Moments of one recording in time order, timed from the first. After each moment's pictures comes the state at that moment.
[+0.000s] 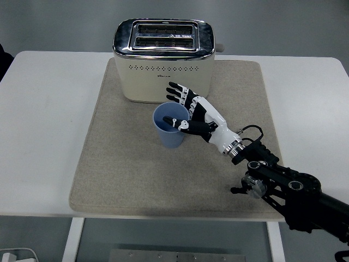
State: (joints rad) left arm -0.01 0.00 -0.06 -0.21 -0.03 -0.14 0.14; right arm 0.69 -0.08 0.39 0.96 -0.57 0.00 0.59
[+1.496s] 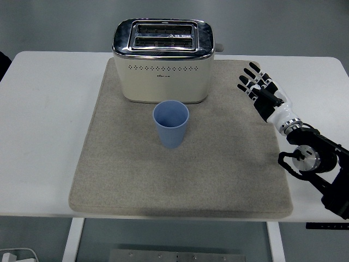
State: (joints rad) left arm -0.01 0.00 -0.06 -0.22 -0.03 -0.14 0.14; right arm 0.70 -0.28 0.59 0.93 -0.08 0.03 0.34
